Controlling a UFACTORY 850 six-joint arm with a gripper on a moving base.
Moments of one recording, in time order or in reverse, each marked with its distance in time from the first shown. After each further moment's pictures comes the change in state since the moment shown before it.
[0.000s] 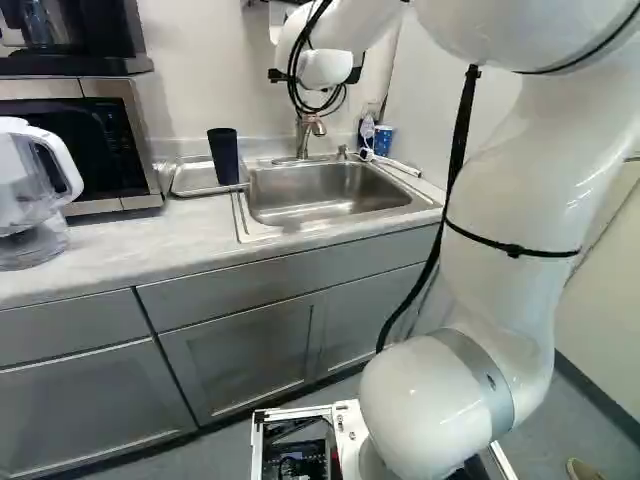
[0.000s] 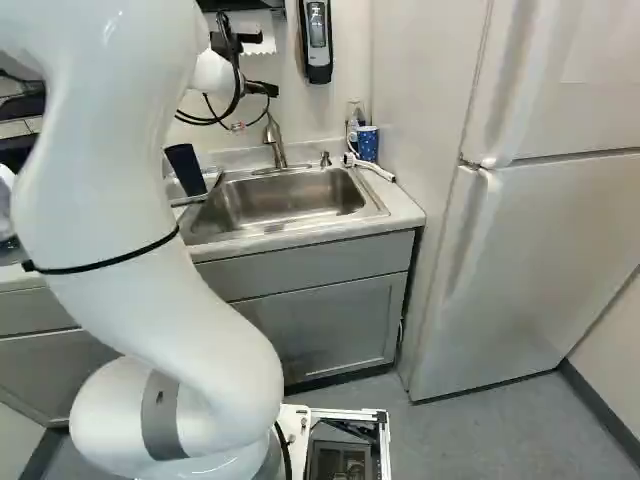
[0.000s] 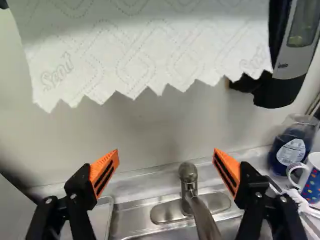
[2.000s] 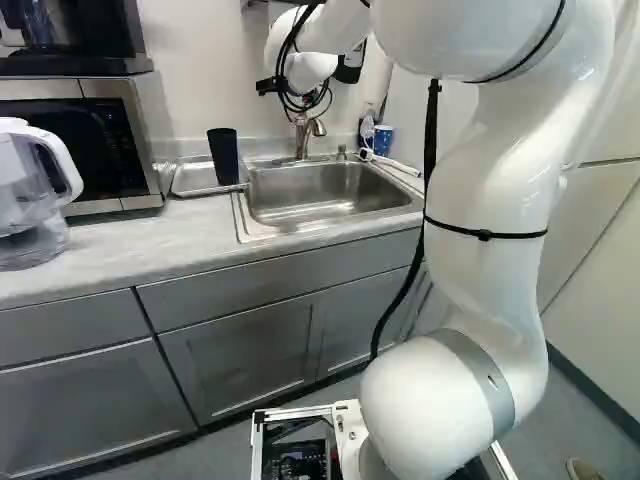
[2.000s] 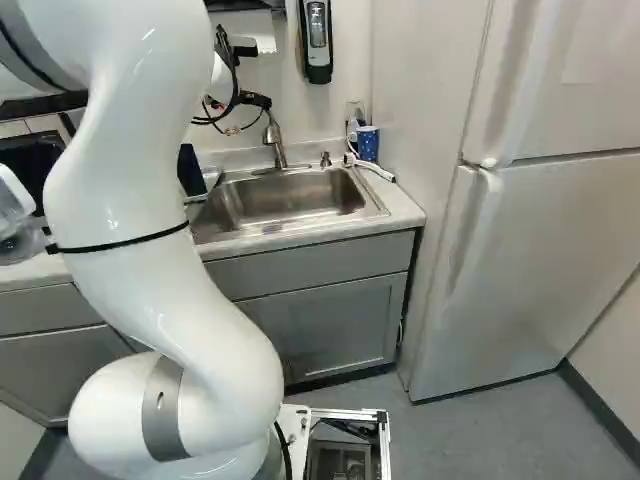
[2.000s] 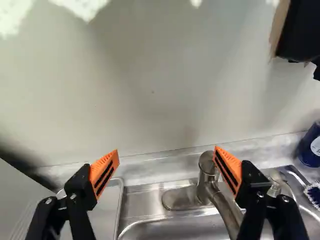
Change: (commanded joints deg) arm 1.2 -5.4 -6.0 0.0 -8.7 0.0
